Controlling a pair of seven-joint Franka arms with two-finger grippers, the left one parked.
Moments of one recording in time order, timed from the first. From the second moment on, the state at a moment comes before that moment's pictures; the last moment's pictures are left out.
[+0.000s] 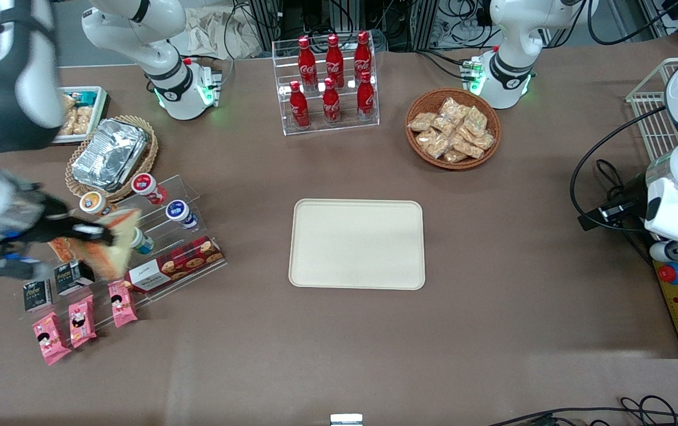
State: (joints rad) arm 0.34 0.27 -0.19 -1.36 0.12 1.56 0.33
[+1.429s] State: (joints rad) arm 0.88 0.67 -0.19 -1.38 0.11 2.19 -0.29
